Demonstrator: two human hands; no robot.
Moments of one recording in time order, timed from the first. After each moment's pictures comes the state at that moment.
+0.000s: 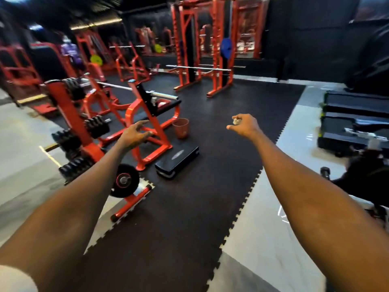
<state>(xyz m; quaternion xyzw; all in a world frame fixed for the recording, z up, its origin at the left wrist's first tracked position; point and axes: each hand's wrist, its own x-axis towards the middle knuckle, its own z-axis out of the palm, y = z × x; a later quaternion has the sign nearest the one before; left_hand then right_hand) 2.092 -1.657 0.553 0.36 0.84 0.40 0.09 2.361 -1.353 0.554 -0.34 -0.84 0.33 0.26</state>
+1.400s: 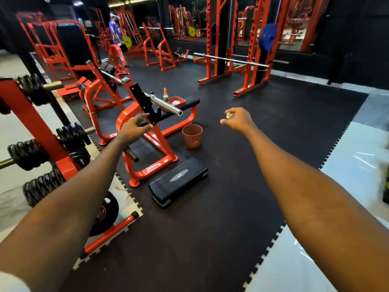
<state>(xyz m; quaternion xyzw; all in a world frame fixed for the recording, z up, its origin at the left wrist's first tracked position) 1.731 -1.214 0.531 0.27 0.88 0.39 0.05 1.917 -0.885 0.545 -0.25 -0.87 0.38 0.19</state>
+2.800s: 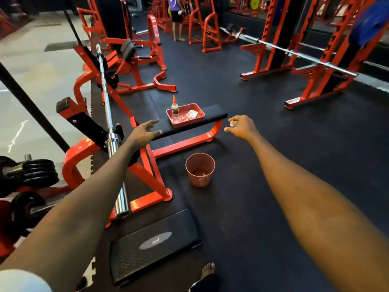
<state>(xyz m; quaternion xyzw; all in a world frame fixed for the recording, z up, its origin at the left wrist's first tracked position) 1.072 -0.671 0.438 0.12 0.90 0.41 0.09 1.155 -0.311 0.459 -0.14 -0.93 0.34 0.08</state>
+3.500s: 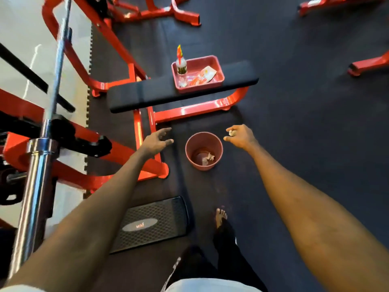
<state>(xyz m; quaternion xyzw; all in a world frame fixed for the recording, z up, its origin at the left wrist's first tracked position) 0.833 -0.520 0.223 -0.04 0.89 0.38 0.23 0.838 -0.188 0.241 -0.12 -0.92 0.35 -0.17</state>
